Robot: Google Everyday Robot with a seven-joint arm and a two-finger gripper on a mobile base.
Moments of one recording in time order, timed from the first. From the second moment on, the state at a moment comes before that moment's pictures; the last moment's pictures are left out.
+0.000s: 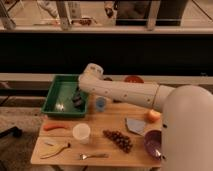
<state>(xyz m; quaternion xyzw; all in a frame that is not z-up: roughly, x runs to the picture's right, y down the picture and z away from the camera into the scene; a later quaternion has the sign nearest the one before) -0.119 -0.048 0.850 0.03 -0.13 -0.30 0.95</state>
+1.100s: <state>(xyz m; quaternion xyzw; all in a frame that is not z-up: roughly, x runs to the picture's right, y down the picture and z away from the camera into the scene) -0.124 -0.087 0.953 0.02 -0.11 -0.33 0.94</state>
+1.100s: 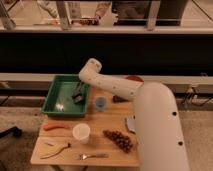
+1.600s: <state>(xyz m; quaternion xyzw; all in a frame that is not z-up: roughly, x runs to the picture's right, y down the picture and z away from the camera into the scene) -0.133 -0.103 0.971 0.03 -0.10 -0.34 0.93</state>
